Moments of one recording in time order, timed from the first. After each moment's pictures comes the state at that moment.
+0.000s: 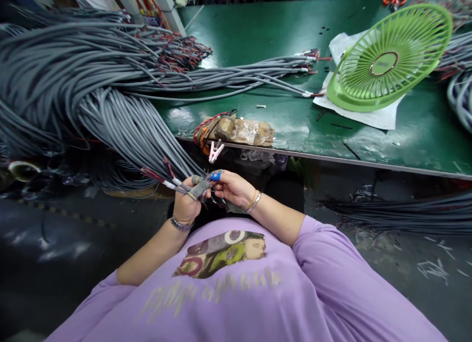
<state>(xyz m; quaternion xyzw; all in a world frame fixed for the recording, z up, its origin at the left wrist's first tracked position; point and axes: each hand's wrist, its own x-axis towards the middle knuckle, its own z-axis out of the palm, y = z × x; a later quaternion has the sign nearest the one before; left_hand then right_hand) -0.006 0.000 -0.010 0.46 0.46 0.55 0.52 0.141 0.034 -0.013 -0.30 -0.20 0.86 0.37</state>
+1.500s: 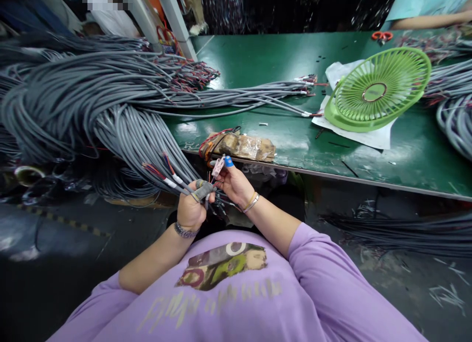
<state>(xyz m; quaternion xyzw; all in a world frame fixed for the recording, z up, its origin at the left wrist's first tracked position) 0.017 0.013 0.014 0.40 0.49 0.58 0.52 0.131 0.071 0.003 -0.26 -0.18 0.81 0.49</state>
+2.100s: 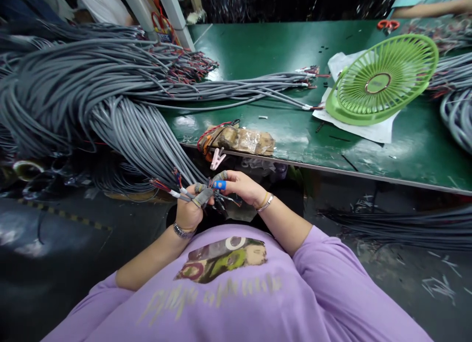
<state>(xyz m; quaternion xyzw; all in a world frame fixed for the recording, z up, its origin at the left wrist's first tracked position) 0.000 -0.008 -0.006 0.48 0.50 0.54 0.48 0.173 0.048 0.007 -0.29 -0.45 0.76 0.36</state>
